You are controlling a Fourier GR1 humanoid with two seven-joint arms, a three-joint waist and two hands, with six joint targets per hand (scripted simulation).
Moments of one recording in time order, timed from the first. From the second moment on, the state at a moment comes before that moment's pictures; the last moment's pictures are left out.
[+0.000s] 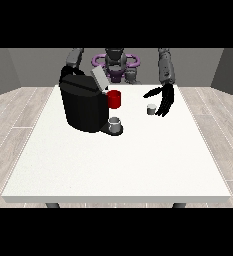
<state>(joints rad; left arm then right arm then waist) -0.54 0.35 0.10 -0.77 -0.31 -0.05 -0.11 -0.19 -0.03 -0.02 -1.44 0.03 -0.15 -0.04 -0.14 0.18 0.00</state>
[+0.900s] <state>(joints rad) -0.61 0.38 0.06 -0.60 -0.51 0.12 -0.22 -0.22 -0.02 -0.02 -1.44 0.01 -0.15 -0.03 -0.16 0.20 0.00</state>
